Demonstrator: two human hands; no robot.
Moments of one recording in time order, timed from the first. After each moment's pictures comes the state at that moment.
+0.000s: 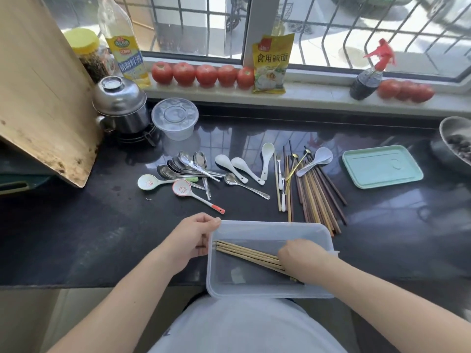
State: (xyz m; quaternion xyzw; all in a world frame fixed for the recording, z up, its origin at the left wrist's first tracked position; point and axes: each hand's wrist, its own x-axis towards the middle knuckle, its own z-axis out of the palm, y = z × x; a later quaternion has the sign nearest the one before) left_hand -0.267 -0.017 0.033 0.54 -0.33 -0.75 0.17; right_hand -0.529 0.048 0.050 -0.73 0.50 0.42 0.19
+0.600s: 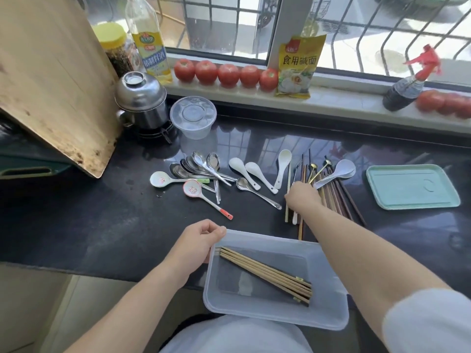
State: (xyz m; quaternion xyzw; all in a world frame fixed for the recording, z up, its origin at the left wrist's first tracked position) left_hand -0.277 -0.005 0.032 0.62 -0.40 -0.65 0.20; right_hand -0.564 -0.117 -0.009 -0.54 0.80 0.12 0.22
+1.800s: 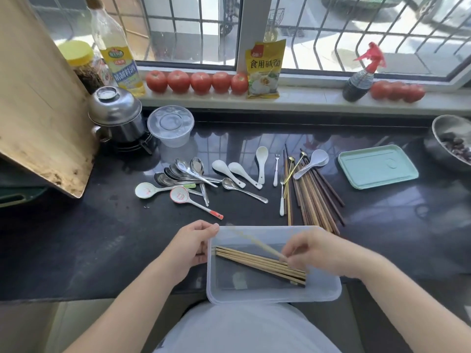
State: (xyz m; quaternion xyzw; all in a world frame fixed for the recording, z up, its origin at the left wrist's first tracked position) left_hand -0.271 -0.014 0.038 0.56 -0.32 -0.74 0.18; right_hand -0.565 0.052 0.106 -0.57 0.63 0.00 0.54
